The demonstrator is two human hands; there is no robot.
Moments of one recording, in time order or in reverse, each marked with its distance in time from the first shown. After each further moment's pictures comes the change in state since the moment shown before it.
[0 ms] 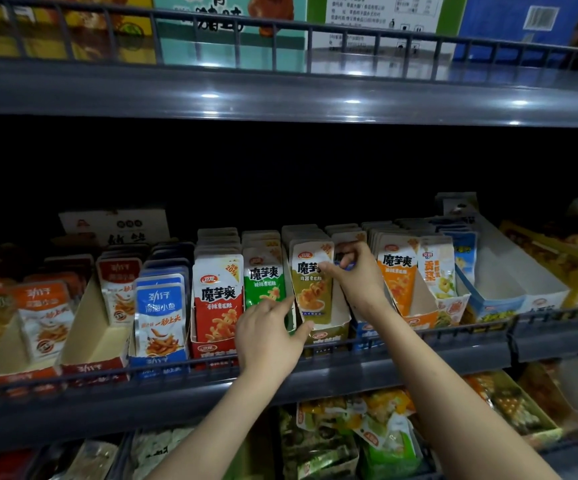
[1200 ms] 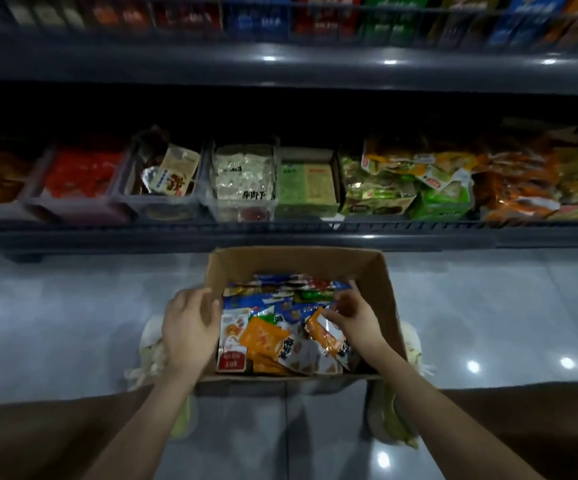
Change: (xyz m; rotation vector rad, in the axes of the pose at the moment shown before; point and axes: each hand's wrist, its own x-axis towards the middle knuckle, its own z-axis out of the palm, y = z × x) left_hand -0.394 -0.265 0.065 0.029 -0.047 -0.417; right_hand -0.460 0.174 0.081 -0.068 -0.600 0.632
